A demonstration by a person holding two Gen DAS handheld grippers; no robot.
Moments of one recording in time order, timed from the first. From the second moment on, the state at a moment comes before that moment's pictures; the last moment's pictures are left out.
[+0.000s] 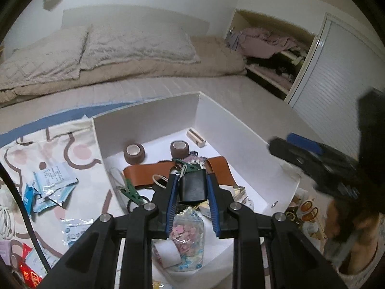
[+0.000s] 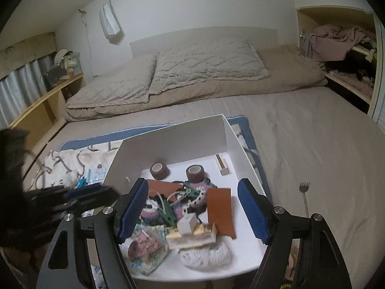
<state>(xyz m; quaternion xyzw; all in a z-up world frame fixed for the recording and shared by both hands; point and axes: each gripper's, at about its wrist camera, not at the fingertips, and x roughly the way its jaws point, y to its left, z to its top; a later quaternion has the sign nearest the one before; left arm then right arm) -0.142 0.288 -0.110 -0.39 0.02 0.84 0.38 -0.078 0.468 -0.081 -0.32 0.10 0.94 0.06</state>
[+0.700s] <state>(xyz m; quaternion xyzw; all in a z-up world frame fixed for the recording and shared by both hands) -0.181 0.364 -0.131 -0.47 0.04 0.79 0.38 -0.036 0.475 -0.104 -0.30 0.14 0.94 0.05</state>
